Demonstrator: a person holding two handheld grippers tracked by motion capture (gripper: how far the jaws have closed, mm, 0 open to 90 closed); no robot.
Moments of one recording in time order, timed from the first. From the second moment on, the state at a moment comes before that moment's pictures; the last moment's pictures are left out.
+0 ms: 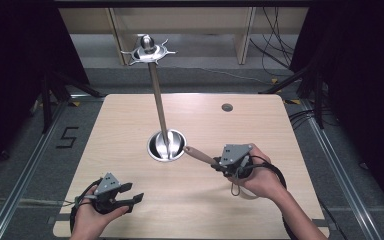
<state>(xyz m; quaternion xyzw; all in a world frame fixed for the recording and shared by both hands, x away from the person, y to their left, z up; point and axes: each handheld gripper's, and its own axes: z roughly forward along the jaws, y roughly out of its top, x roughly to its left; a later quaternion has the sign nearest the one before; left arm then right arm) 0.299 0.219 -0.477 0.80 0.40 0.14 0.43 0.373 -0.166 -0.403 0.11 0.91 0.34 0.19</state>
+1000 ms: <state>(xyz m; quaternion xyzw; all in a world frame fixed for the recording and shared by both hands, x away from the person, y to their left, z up) 0.300 0.219 -0.476 0.80 0.40 0.14 0.43 0.388 -0.196 -0.391 0.24 0.80 0.51 0.20</state>
